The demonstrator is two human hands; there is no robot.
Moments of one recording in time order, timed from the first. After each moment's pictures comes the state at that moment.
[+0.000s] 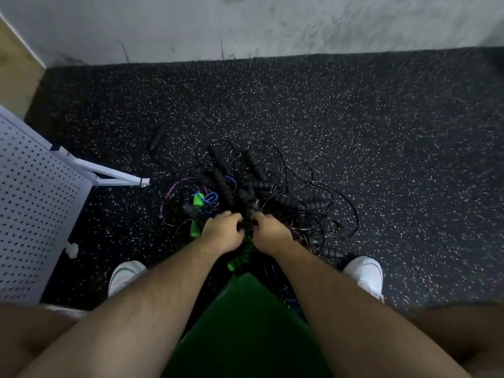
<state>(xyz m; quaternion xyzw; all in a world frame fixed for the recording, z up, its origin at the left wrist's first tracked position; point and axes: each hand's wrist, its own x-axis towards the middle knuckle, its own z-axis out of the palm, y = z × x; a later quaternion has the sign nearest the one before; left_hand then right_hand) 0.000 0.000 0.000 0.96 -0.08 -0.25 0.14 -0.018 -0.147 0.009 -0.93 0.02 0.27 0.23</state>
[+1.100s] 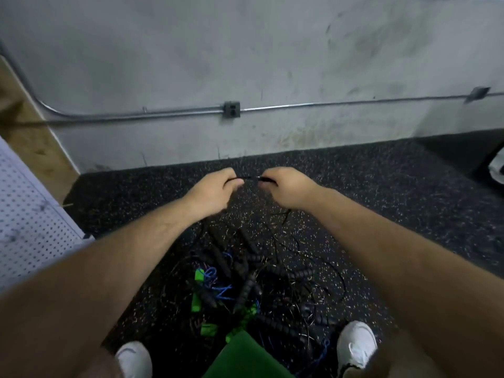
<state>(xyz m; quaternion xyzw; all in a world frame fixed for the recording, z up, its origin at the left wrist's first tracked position) 0.058 -0.001 0.300 0.93 -0.15 -0.03 0.34 0.052 -0.205 0.313 -0.97 -0.13 0.03 0.21</state>
